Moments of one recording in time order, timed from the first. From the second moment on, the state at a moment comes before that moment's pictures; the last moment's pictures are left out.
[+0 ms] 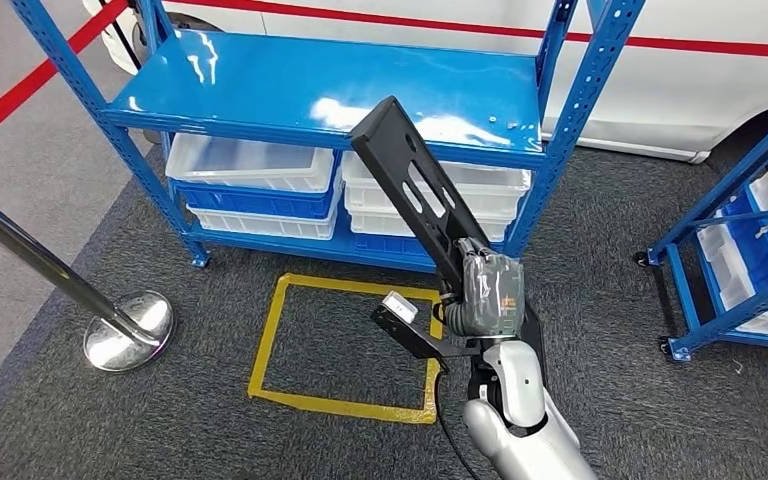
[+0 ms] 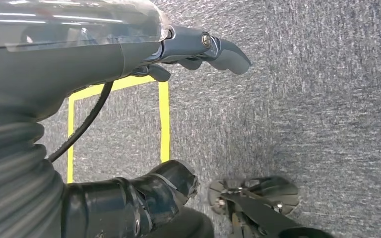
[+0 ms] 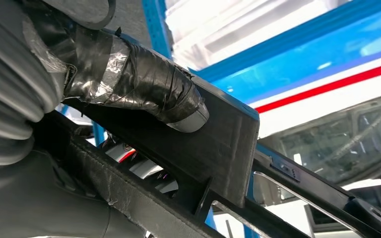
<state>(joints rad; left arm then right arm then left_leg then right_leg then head) -0.10 -0.24 0.93 -0.21 -1.20 0.26 -0.30 -0.34 0.01 0.62 -1.43 1.18 -0.50 0.09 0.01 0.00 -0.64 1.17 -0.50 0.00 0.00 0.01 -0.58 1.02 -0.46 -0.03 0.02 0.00</state>
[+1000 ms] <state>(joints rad) -0.10 -0.24 0.93 -0.21 -1.21 0.26 -0.29 -0.27 0.00 0.56 -1.50 1.11 -0.60 -0.01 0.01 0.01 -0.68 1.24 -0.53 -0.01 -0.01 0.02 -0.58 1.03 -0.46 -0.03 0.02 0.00</state>
